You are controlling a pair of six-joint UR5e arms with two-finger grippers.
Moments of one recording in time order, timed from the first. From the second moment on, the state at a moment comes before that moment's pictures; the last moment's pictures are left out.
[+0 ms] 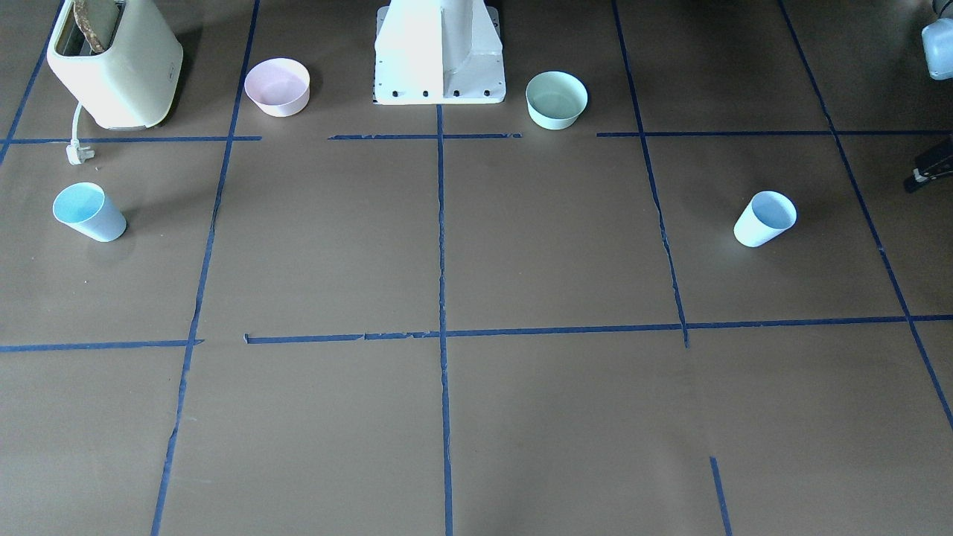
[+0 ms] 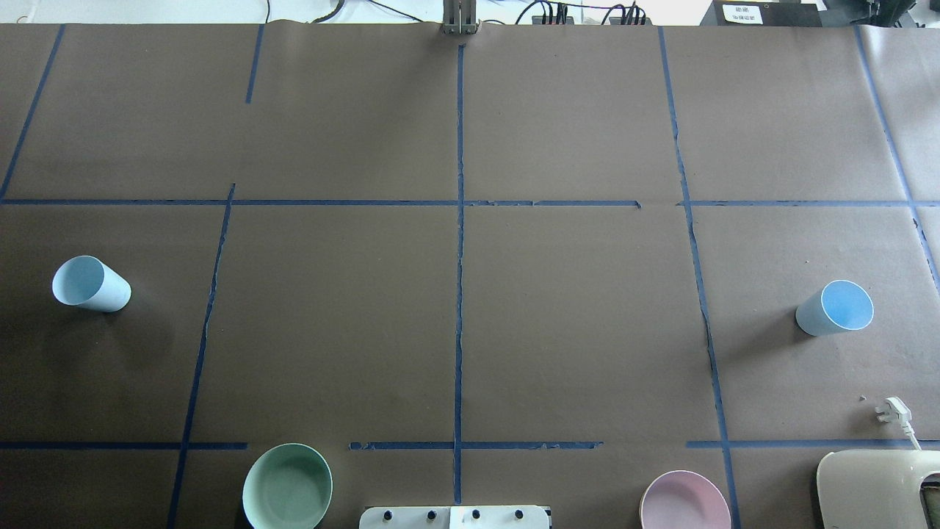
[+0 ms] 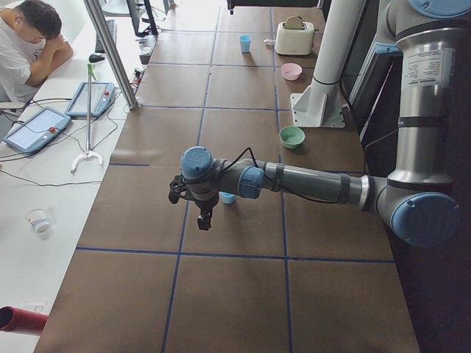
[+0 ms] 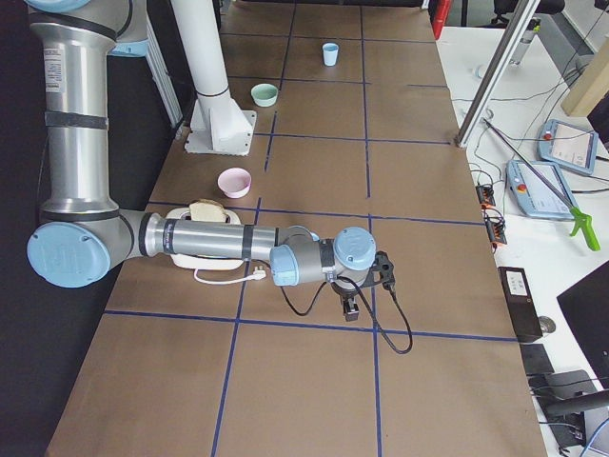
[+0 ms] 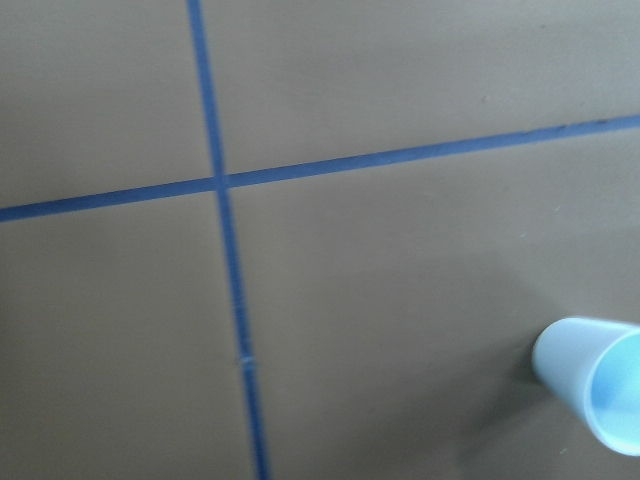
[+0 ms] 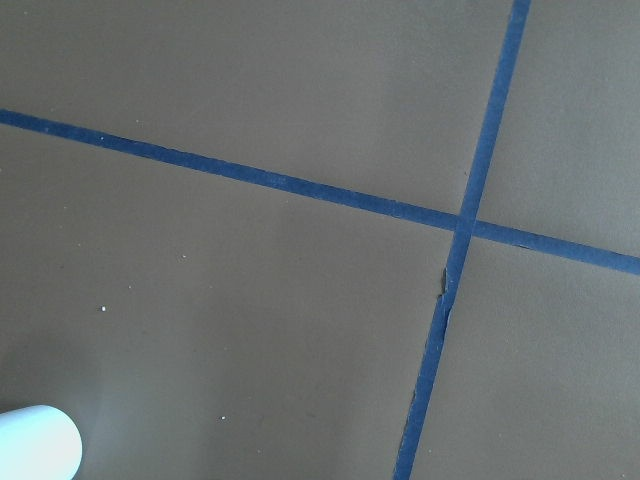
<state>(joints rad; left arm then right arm) -1.36 -1.51 -1.74 -1.72 -2.42 -0.23 1.47 -1.61 1.55 -1.34 2.44 -0.04</state>
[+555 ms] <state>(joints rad) -1.11 -1.49 -1.74 -1.98 -2.32 -0.72 1.47 -1.61 1.55 -1.34 2.44 -0.04</state>
